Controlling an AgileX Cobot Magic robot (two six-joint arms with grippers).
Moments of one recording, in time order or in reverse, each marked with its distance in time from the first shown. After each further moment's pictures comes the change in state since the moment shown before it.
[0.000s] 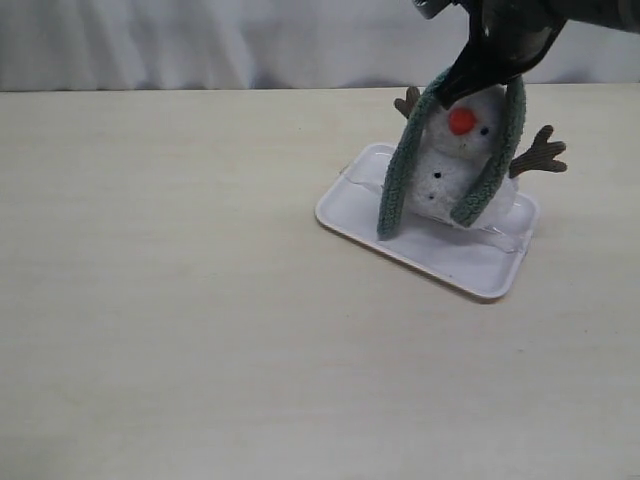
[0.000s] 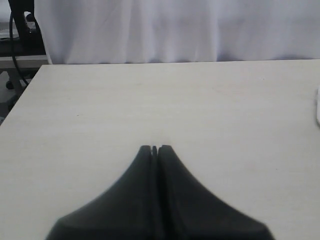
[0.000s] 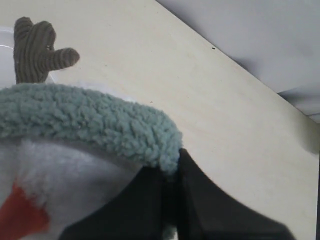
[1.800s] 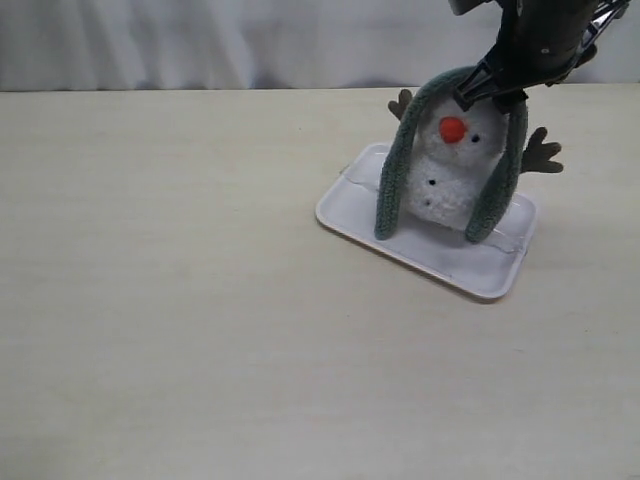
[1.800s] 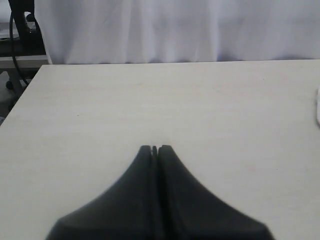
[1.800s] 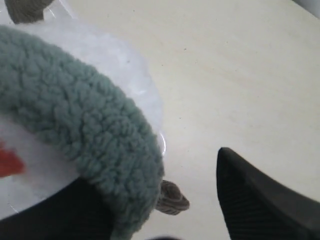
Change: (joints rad) left arm 0.000 0.000 0.000 0.000 0.000 0.000; right arm -0.081 -0.021 -0.056 0.313 0.148 -0.186
